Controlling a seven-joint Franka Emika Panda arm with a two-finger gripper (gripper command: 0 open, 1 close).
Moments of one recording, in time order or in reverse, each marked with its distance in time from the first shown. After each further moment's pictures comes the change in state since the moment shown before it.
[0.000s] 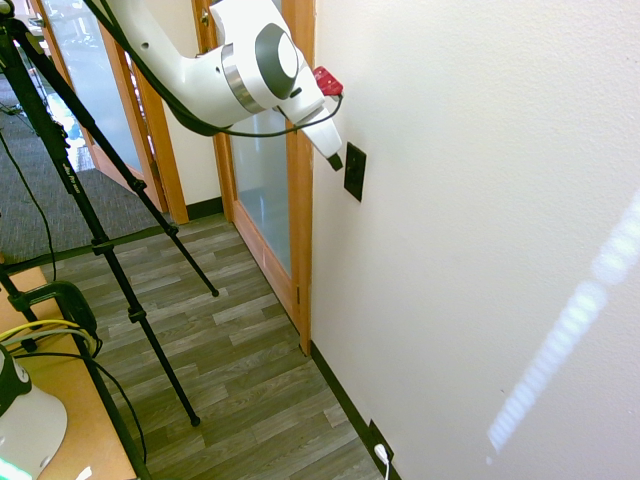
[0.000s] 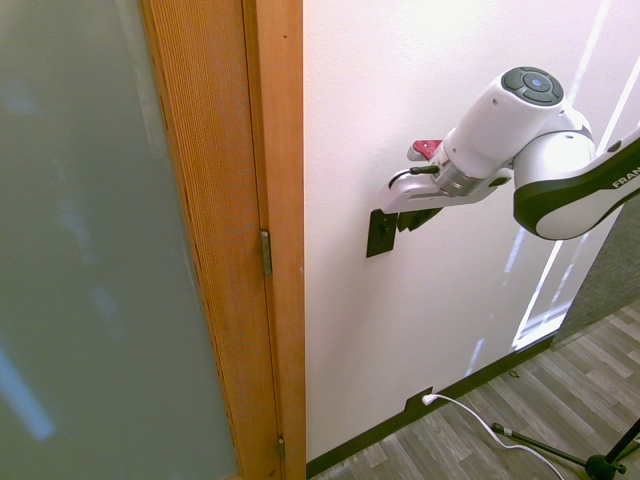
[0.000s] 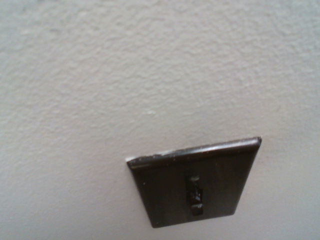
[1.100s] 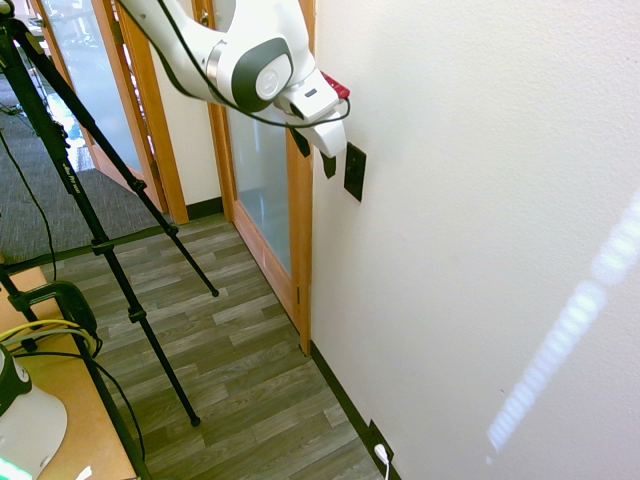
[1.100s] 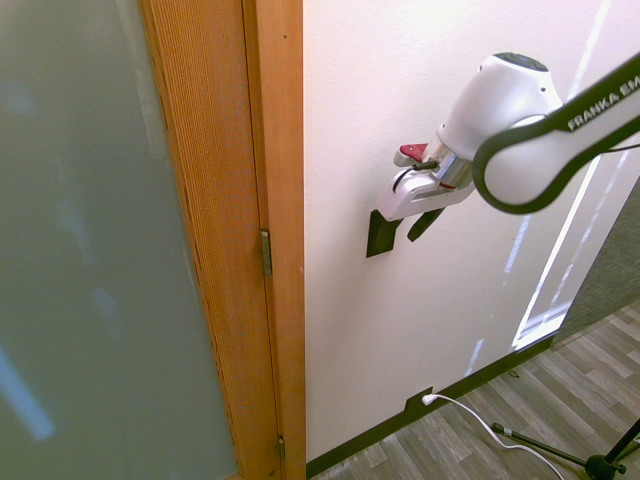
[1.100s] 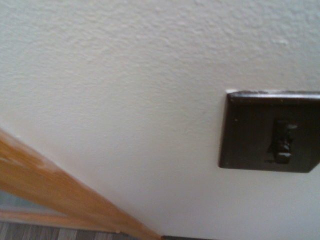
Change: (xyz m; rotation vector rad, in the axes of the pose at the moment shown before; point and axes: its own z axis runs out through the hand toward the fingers) arm -0.010 0.004 0.005 -0.009 -0.198 -0.173
